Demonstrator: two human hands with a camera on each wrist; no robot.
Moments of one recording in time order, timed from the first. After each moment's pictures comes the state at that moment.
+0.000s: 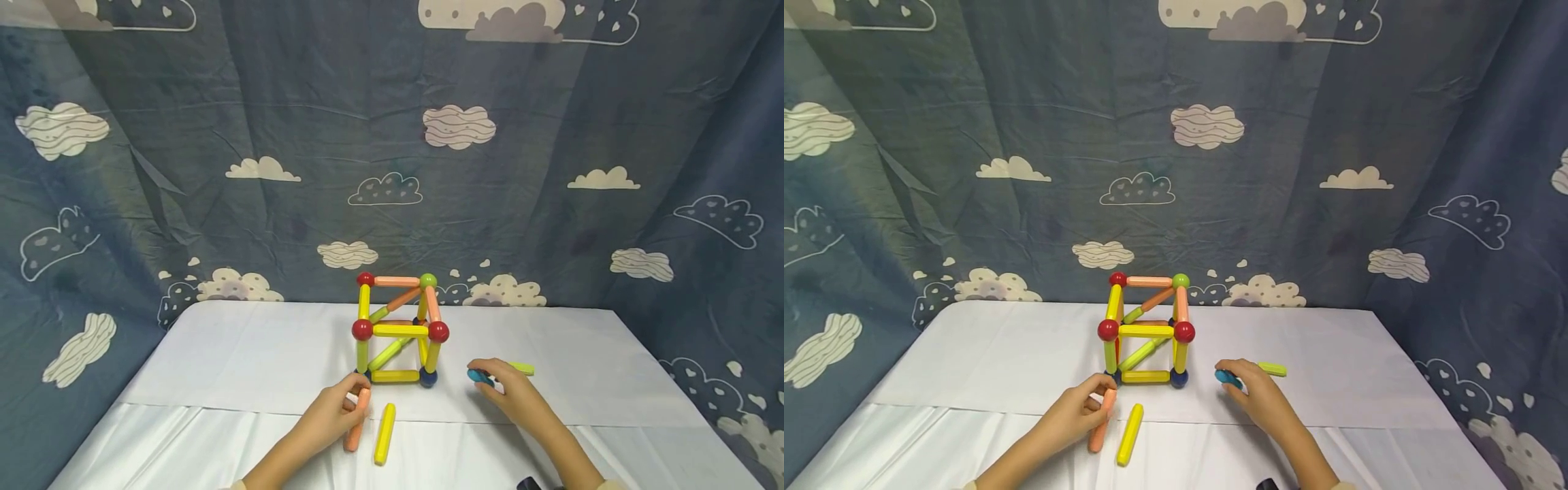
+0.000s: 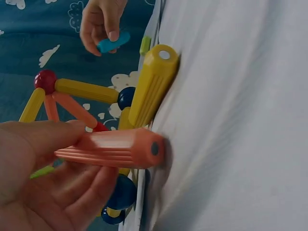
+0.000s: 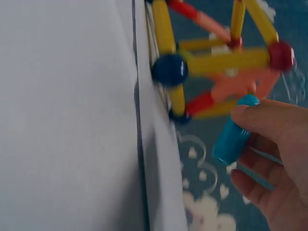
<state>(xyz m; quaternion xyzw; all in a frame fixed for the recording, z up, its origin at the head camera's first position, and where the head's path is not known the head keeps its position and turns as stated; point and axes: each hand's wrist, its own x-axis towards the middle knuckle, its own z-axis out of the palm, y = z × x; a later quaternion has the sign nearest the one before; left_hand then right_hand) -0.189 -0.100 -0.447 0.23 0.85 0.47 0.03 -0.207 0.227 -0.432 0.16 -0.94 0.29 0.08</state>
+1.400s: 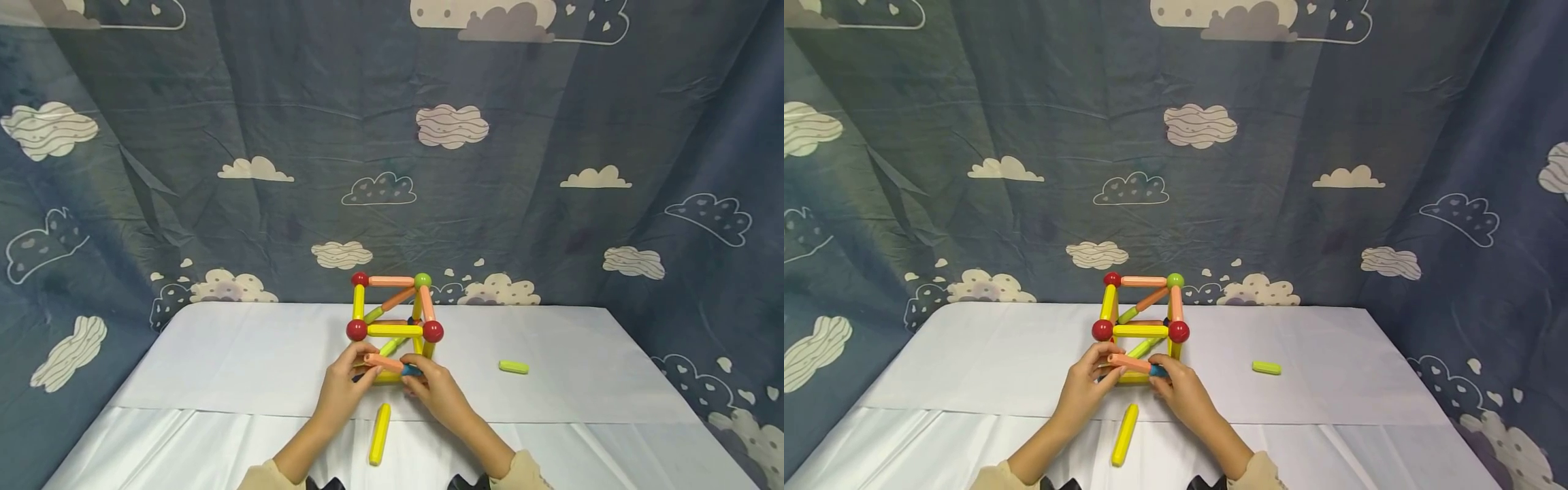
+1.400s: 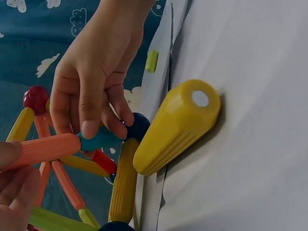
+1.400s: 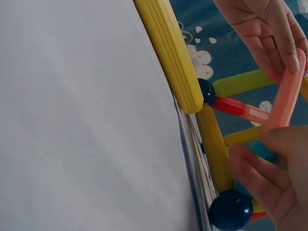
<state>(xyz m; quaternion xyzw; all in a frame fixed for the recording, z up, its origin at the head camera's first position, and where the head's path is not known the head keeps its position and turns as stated) -0.190 -0.057 -0.404 0.27 0.74 0.57 -0.22 -0.221 0.131 -0.453 0.28 -0.85 0.43 0.11</state>
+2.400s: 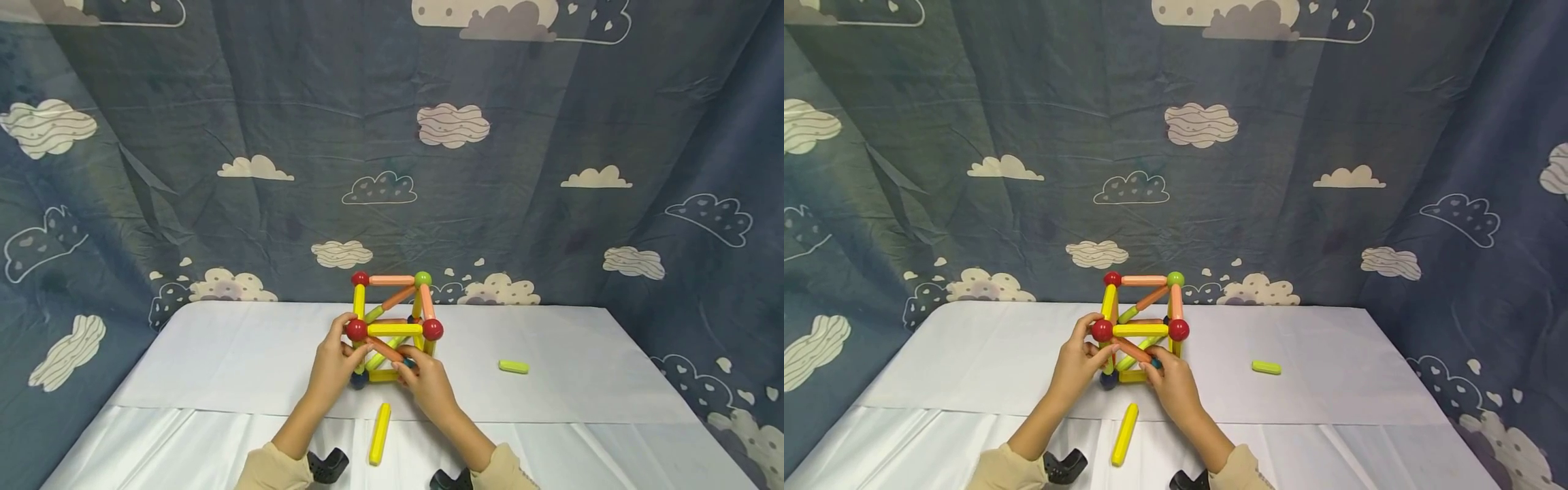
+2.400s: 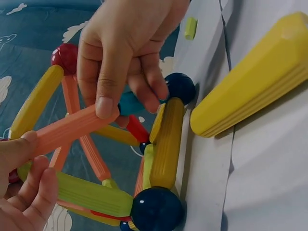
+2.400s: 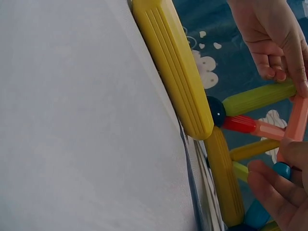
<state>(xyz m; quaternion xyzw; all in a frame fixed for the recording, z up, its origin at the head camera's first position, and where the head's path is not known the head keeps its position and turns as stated) -0.235 -0.074 -0.418 0.18 0.80 0.51 -0.23 -0.228 0.108 -0.451 0.21 -0.84 0.46 0.19</state>
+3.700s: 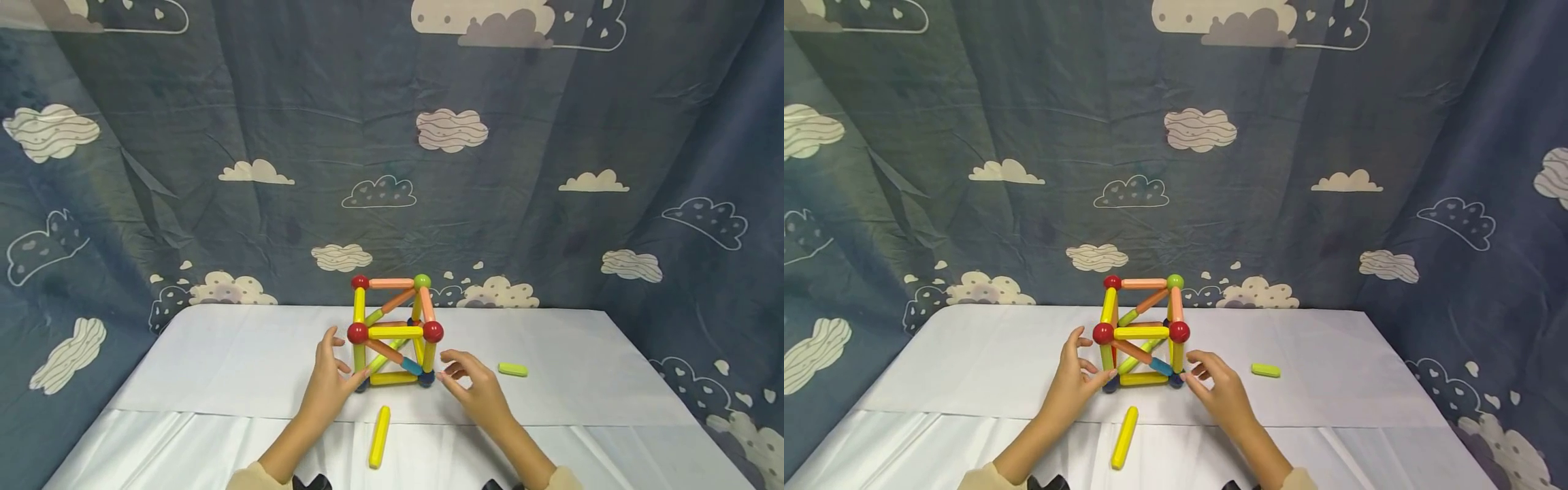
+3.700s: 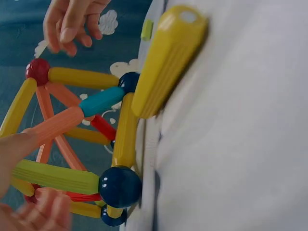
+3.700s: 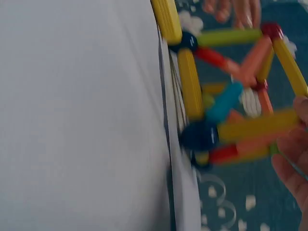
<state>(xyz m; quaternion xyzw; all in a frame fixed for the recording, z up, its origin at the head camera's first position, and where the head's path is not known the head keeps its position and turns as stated) -0.215 -0.081 -0.437 0.13 0.85 0.48 -0.18 -0.212 0.180 -0.439 0.27 -0.83 0.37 0.30</state>
